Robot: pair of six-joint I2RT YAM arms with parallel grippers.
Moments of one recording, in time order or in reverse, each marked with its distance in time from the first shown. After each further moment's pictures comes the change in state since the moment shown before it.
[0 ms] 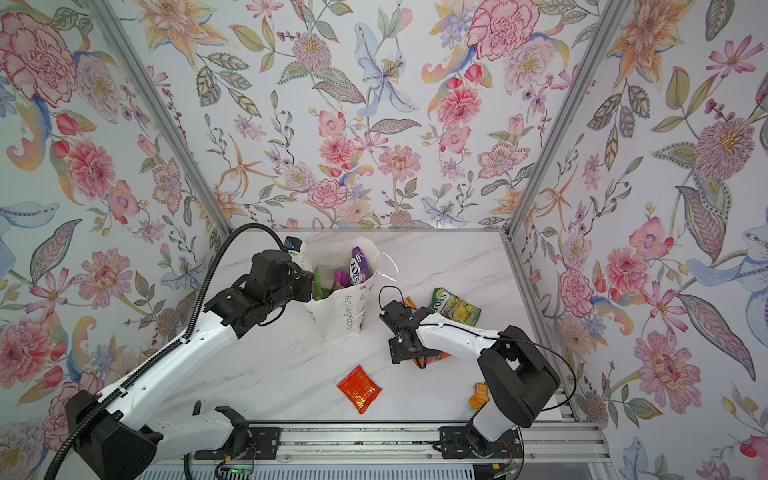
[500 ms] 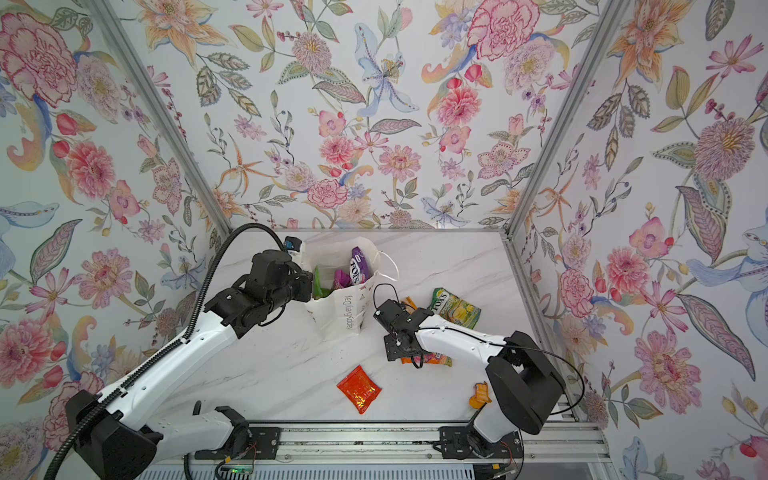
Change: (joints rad) left arm 0.000 0.000 0.000 -0.001 -0.015 0.000; right arm 0.040 -0.065 0.032 0.011 0.034 0.025
